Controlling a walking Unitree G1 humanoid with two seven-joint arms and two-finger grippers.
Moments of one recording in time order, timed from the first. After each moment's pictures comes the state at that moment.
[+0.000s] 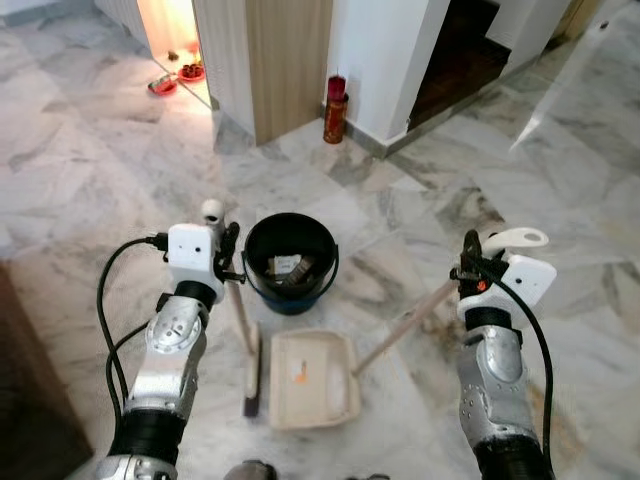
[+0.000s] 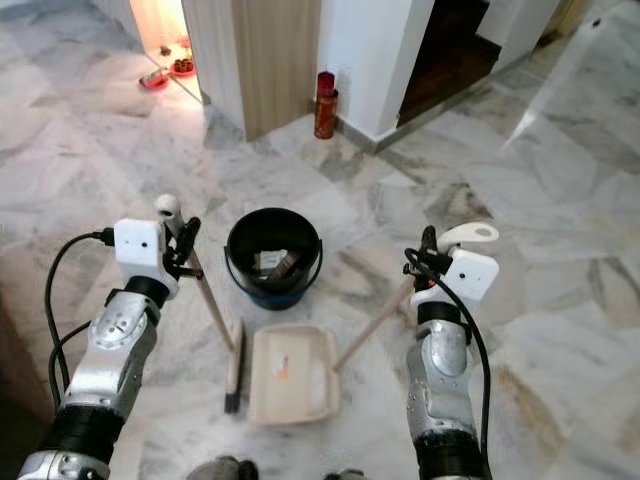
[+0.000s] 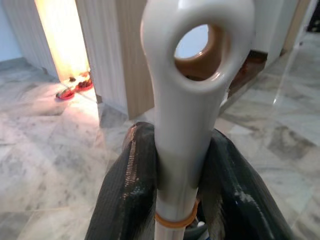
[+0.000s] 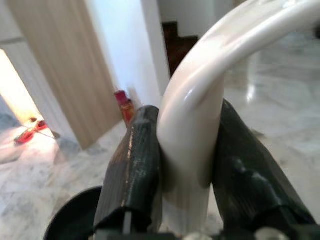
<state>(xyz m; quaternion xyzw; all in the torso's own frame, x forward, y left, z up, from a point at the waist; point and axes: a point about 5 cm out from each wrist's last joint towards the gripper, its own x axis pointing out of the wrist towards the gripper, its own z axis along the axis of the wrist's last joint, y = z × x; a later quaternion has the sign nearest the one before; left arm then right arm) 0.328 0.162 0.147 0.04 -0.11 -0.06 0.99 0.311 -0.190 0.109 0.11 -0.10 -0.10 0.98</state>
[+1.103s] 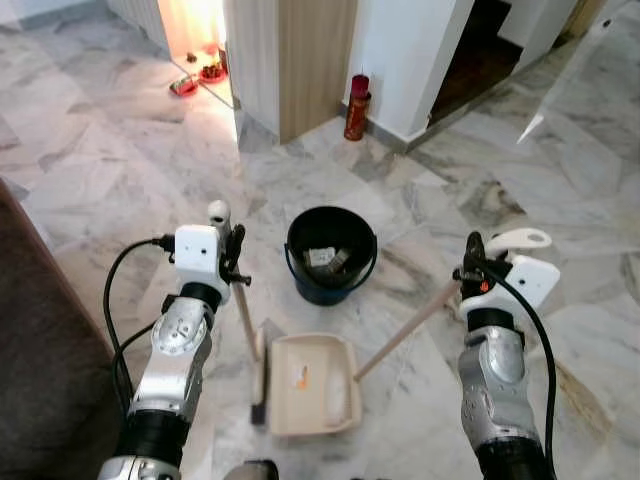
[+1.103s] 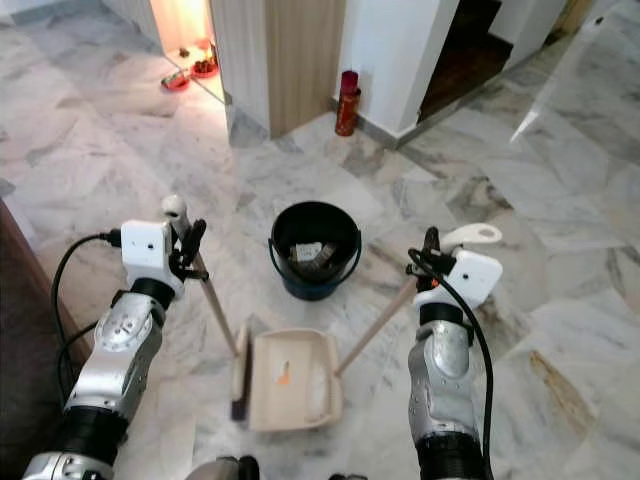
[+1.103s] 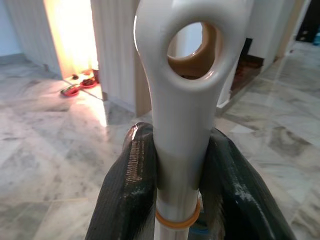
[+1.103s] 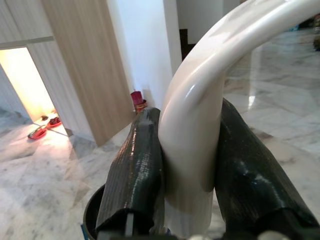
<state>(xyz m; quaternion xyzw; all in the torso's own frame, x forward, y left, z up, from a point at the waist) 0.328 0.158 0.145 0.03 -0.11 -0.06 0.99 0.312 -0.188 0.113 0.09 -0.11 -0.09 0.99</state>
